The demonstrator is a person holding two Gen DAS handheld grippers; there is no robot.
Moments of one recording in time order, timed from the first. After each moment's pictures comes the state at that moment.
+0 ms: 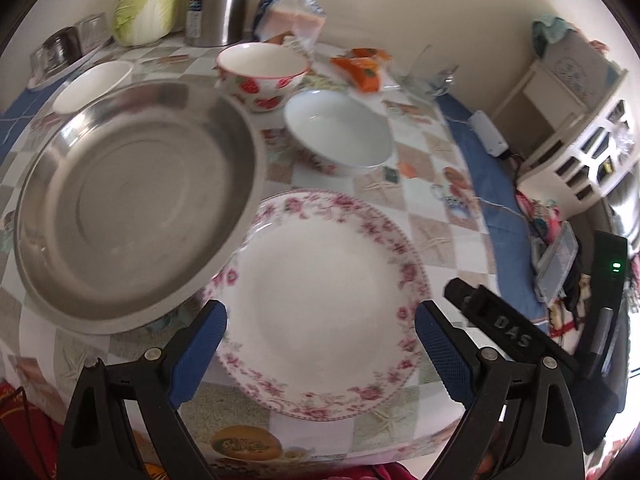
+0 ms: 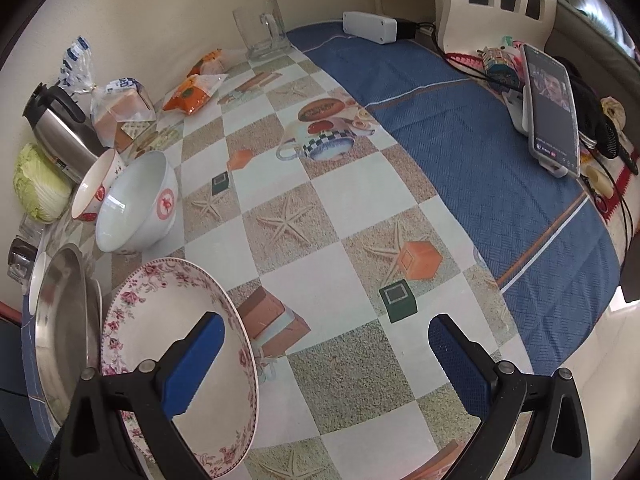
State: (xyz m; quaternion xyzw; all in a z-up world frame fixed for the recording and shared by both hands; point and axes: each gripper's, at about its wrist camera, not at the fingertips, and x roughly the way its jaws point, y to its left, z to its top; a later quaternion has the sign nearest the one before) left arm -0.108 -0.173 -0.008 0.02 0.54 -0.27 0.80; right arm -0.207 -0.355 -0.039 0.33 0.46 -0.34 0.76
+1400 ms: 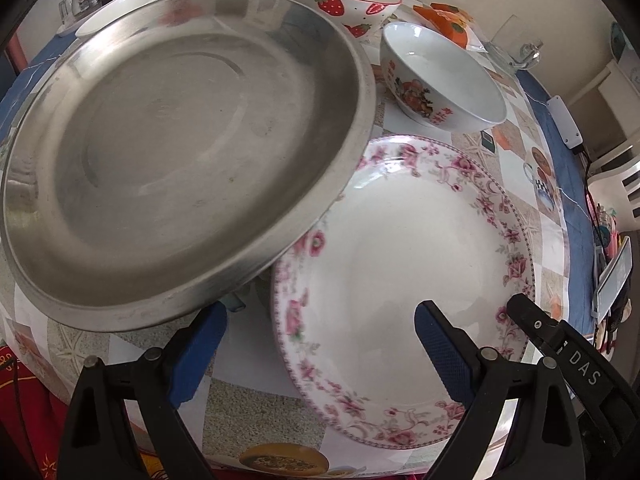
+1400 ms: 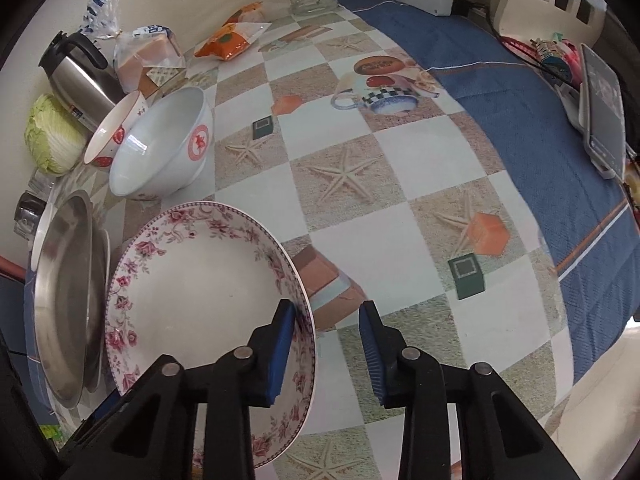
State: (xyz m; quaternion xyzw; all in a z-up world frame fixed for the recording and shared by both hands) left arm -0.081 -0.162 -0.065 0.03 0.62 -0.19 0.77; right arm -0.177 -0.333 -0.059 0.31 0.50 -0.28 0.75
